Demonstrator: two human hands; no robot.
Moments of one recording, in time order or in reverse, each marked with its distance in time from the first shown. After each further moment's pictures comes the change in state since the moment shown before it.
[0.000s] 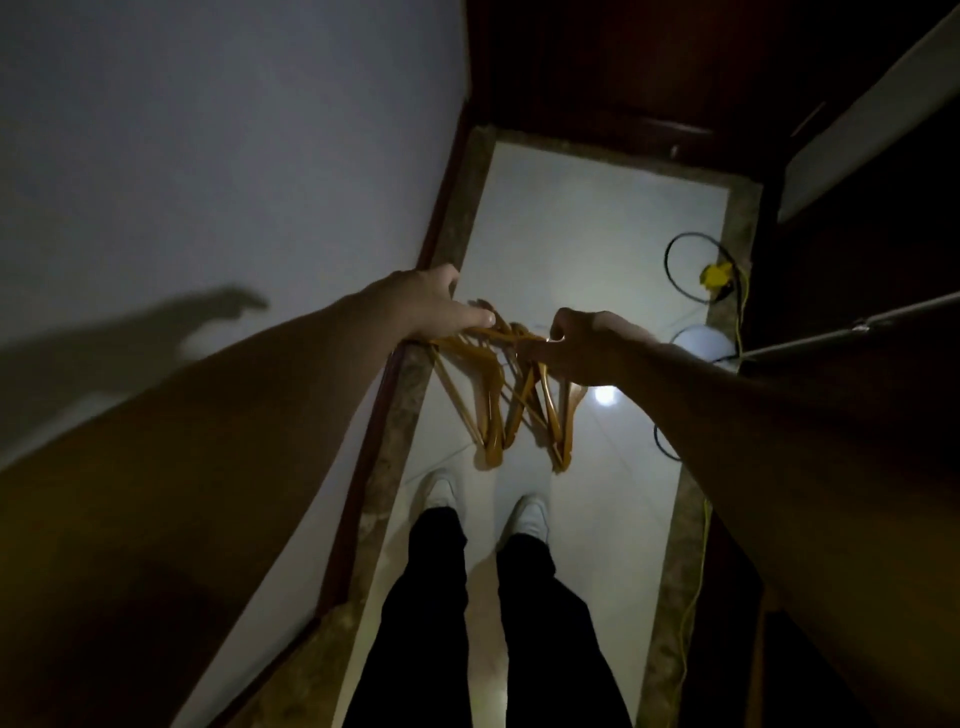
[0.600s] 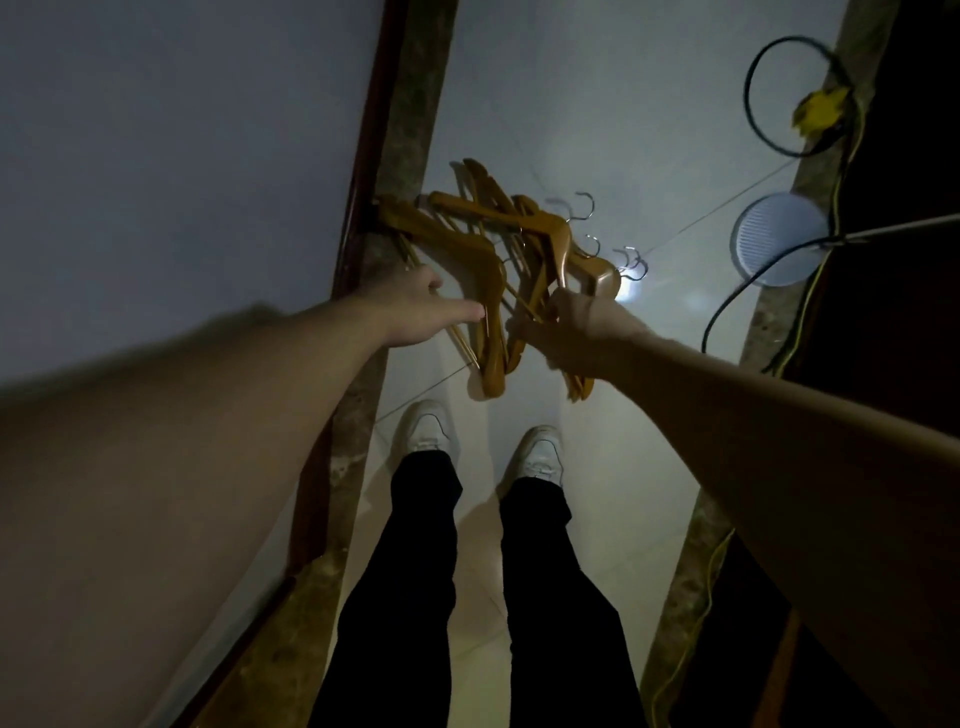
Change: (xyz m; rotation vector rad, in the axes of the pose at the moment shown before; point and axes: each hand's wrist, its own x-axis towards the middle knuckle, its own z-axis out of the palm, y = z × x) left_hand 0.200 -0.096 0.195 -0.204 -0.264 -0.128; right_hand 0.214 0.075 0.173 0.146 -0.136 0.062
